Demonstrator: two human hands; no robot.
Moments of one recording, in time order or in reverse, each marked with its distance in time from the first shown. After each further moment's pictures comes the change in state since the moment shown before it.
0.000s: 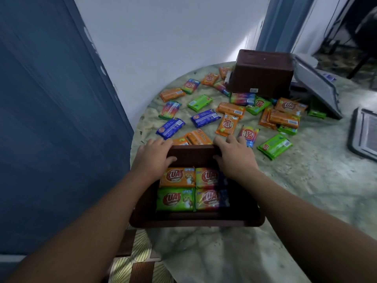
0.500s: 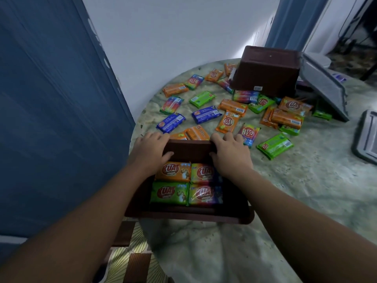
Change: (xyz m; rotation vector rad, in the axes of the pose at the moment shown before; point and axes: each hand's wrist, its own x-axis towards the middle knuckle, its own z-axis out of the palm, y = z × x) left_hand -0.006 0.003 0.002 0.085 0.060 0.018; right_hand -0.002 0.000 0.002 0.007 0.011 -0.020
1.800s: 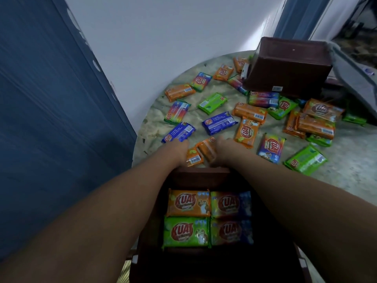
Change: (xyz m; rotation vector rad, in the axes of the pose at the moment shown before) left_hand 0.139 -0.012 0.046 0.016 -0.647 -0.041; right_hand 0.153 -0.028 0.035 0.091 -0.471 0.200
